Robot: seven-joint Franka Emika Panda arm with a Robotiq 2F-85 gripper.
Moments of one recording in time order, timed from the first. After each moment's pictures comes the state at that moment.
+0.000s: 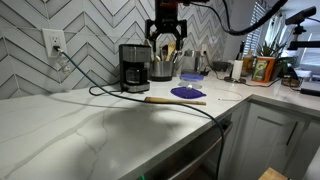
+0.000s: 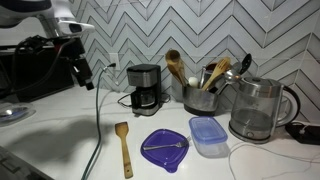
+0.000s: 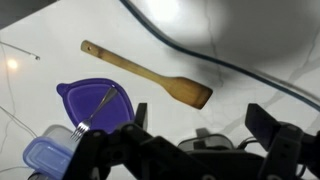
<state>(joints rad) -0.02 -0.40 0.14 -2.15 -0.10 1.86 0.35</state>
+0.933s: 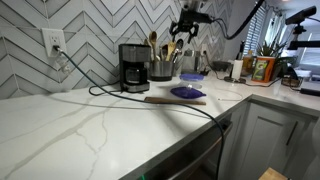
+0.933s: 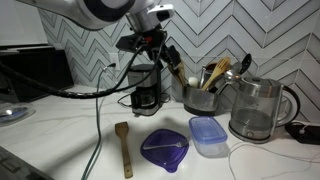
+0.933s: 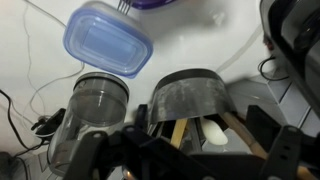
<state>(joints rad) -0.13 -0.02 -0.14 -1.82 -0.06 2.32 0.13</state>
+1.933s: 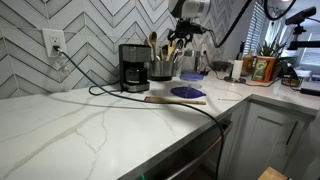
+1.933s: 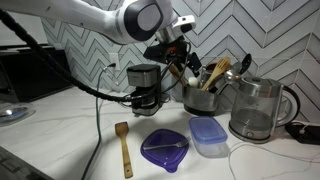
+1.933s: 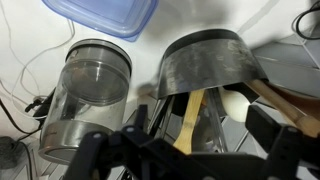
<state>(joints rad) -0.16 0.22 -0.16 -1.60 -0.03 2.44 0.14</state>
